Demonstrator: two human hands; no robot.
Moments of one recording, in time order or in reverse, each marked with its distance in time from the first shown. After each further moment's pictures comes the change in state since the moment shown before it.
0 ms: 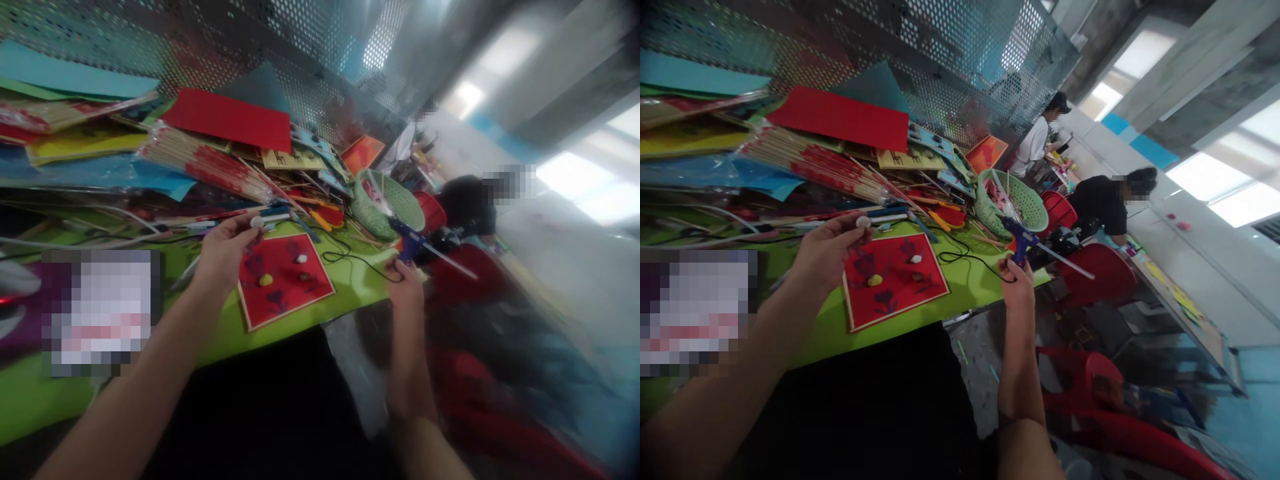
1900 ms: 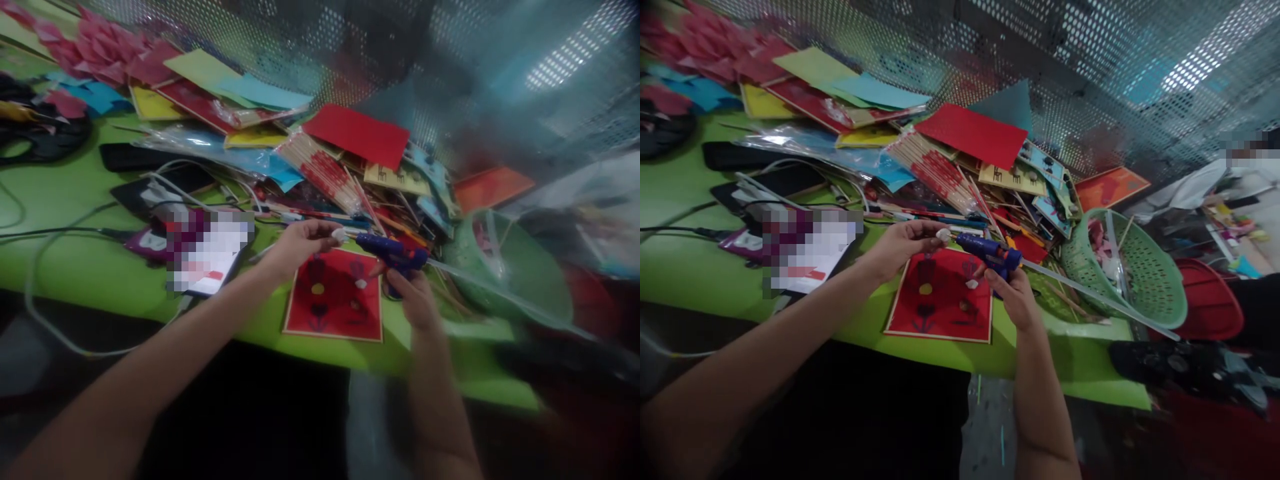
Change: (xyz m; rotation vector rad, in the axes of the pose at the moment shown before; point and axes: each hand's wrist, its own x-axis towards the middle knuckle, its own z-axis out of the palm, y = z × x) left_hand 0.000 0.001 -0.013 0.211 -0.126 0.030; right_hand 0.031 0.013 0.138 -0.205 -1.009 0.006
